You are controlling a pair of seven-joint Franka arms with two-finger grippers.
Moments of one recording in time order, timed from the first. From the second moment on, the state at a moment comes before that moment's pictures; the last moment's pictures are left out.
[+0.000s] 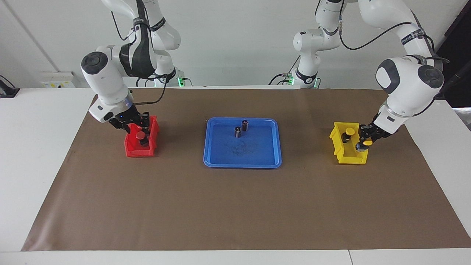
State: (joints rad) left arm 0.07 0.09 -0.04 -1.94 0.02 1.98 0.13; right arm -0.09 -0.06 0.10 -2.00 -0.01 1.88 -0.07
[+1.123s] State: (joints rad) left arm 0.07 0.07 -0.05 -2.10 0.02 2.18 0.13; right arm -0.09 -0.03 0.04 -1.66 -0.01 1.49 -0.07
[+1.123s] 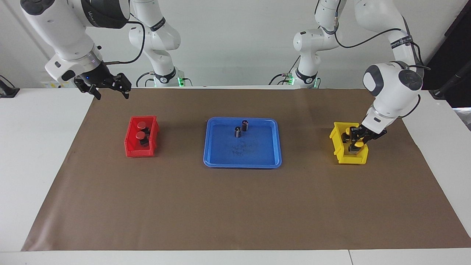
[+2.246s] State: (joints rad) left arm 0.07 0.09 -0.06 -2.14 0.02 2.26 0.12; right arm -0.07 -0.04 -0.01 -1.63 -0.01 1.50 -0.07
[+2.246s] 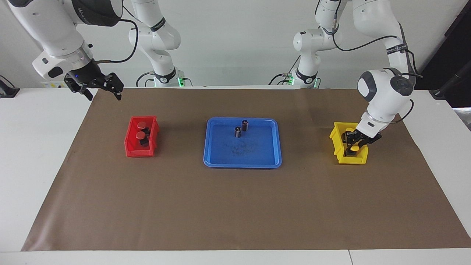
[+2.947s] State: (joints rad) left arm 0.07 0.09 -0.06 -2.11 0.02 2.21 0.12; right arm -0.06 -0.04 -0.01 -1.63 -0.01 1.50 -0.07
